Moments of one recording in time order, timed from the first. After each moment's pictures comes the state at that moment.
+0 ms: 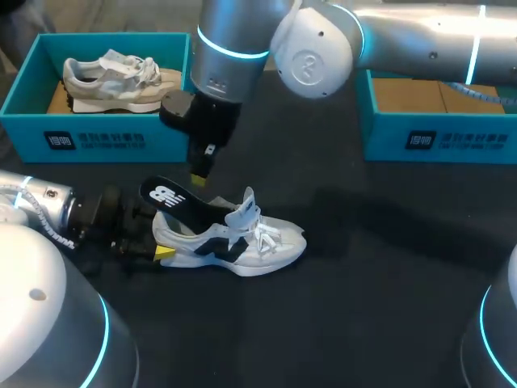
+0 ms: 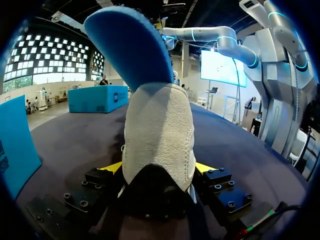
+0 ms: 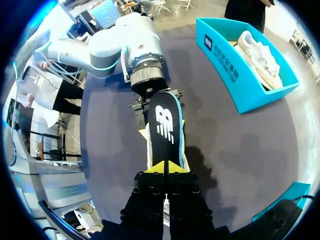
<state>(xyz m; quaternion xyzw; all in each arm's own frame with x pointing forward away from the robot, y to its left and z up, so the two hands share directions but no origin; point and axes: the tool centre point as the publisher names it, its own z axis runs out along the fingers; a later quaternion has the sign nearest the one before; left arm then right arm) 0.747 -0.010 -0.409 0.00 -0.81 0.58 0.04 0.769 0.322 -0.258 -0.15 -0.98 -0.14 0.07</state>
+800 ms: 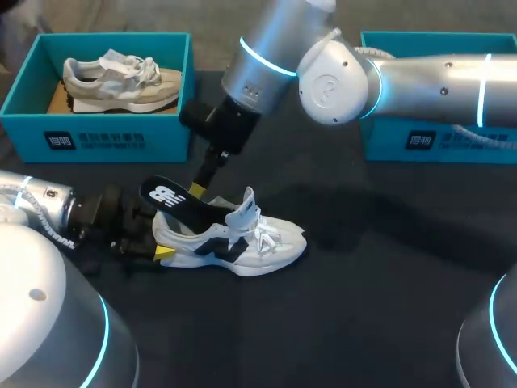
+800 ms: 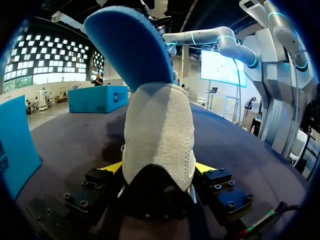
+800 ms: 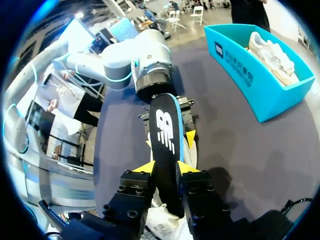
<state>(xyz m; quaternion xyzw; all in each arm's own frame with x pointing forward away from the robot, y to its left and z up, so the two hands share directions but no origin) 0.747 -0.010 -0.409 0.00 -0.81 0.58 0.04 0.774 0.332 -0.292 -0.12 -0.95 -0.25 0.18</state>
